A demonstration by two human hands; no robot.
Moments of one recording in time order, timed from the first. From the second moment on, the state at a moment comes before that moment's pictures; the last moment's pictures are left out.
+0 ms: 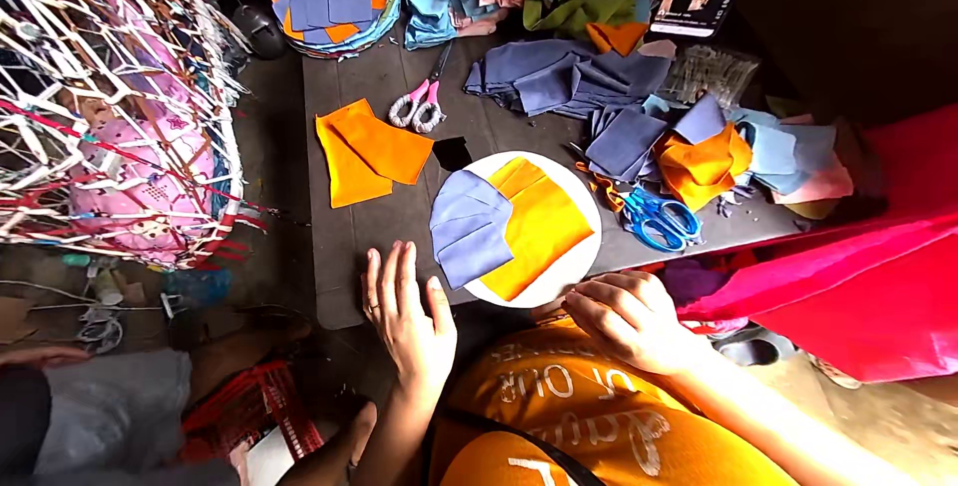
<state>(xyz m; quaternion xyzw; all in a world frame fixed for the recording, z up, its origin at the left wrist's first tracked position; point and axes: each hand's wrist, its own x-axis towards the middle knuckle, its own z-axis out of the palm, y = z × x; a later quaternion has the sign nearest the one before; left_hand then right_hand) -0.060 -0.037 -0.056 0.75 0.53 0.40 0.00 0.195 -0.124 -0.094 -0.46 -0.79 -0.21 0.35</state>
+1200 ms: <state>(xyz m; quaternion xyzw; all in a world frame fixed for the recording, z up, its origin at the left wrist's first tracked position) -0.036 -0.043 -0.057 0.86 0.36 0.36 -0.04 0.308 -0.057 0.014 -0.71 -0.60 -0.07 0.35</state>
